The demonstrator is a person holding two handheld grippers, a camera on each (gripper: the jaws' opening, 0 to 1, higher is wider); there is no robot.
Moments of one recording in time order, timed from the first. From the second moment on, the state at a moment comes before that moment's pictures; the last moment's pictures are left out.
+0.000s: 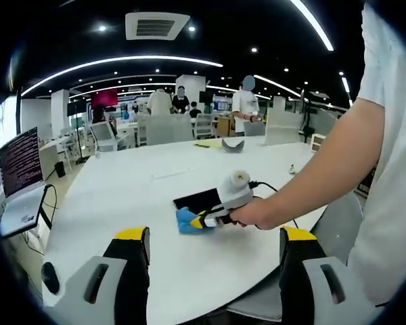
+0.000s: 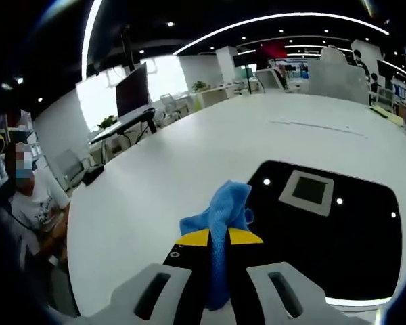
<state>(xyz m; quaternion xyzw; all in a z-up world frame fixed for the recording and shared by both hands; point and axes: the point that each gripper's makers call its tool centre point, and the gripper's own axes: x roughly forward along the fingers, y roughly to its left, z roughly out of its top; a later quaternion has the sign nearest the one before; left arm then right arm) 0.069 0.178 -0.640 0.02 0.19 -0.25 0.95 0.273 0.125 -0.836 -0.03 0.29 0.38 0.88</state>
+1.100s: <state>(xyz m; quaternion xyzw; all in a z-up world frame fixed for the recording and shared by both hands) 0.074 0.164 -0.634 0.04 0.19 -0.27 0.94 0.269 0.130 -0.791 0.00 0.26 0.38 0.89</state>
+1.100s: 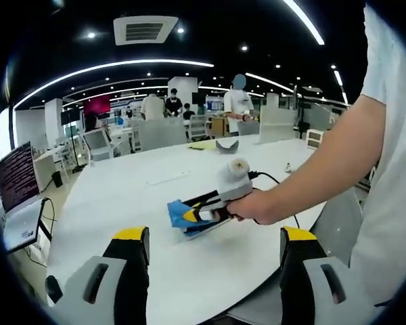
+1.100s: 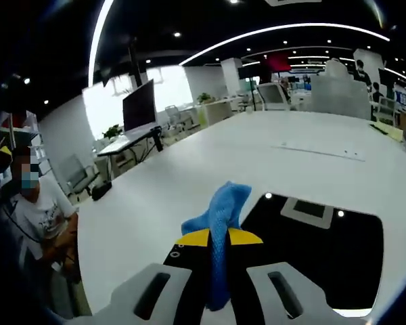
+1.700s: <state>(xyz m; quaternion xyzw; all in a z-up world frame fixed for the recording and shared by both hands) 0.080 0.146 -0.636 0.04 0.19 -0.28 0.94 0.285 0.063 -0.797 0.00 0.27 0.34 0.90</state>
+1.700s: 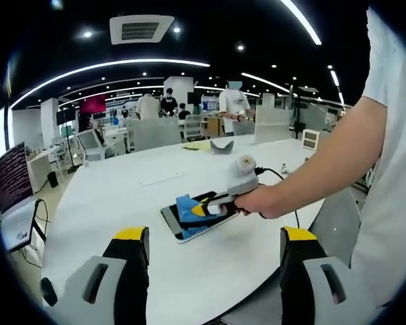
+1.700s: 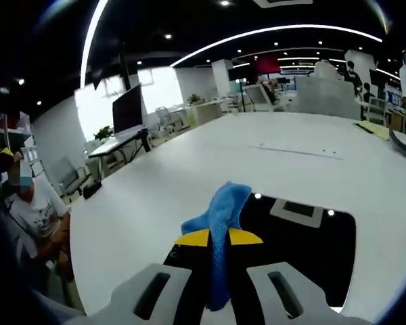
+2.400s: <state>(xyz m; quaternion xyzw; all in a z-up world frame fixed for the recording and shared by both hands) 0.085 0.123 -0.634 0.05 0.19 -0.29 0.94 0.298 -0.035 -0.793 -0.01 0.26 0.29 0.92</state>
